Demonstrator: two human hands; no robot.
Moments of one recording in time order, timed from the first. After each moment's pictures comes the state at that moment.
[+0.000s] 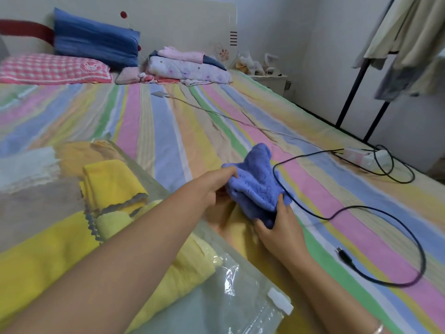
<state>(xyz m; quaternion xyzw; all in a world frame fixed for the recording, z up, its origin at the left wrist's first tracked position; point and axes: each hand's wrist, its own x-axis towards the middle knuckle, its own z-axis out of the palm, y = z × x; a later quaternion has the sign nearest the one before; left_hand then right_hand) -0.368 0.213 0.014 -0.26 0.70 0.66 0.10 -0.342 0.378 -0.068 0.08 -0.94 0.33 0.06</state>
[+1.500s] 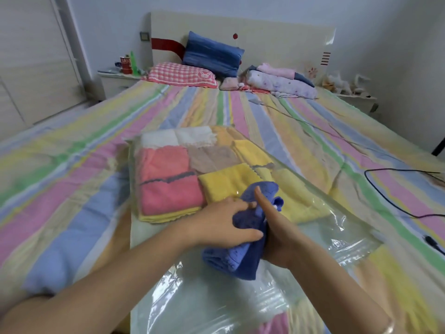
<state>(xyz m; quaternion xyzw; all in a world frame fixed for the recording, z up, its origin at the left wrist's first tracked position) 0.013 0.079 0.037 -0.05 0.94 0.33 -0.01 -0.069 0.211 0.025 0.09 -0.54 0.68 -0.48</state>
